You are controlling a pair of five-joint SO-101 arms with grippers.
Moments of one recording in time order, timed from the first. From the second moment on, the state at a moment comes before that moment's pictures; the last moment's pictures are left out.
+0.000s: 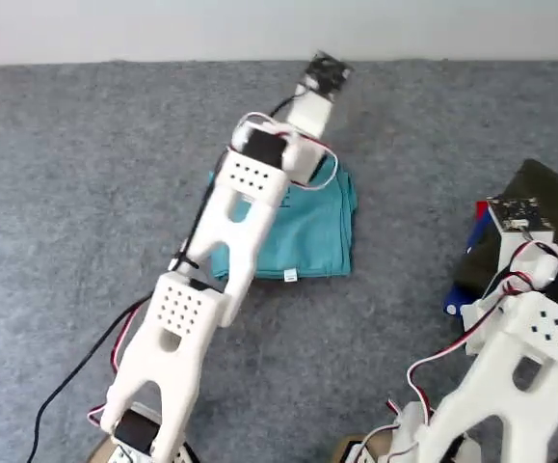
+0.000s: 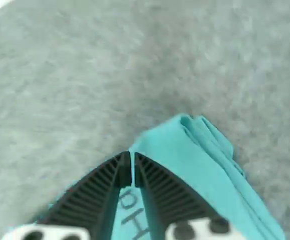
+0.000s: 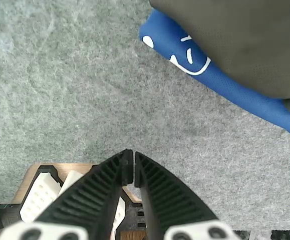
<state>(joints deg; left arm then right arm) 22.6 61.2 -66.2 74.2 -3.4 31.3 -36.0 28.5 100.6 34.4</state>
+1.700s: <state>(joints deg) -0.1 7.2 -55.2 99.4 -8.0 3.5 -36.0 31.6 94.0 20.9</state>
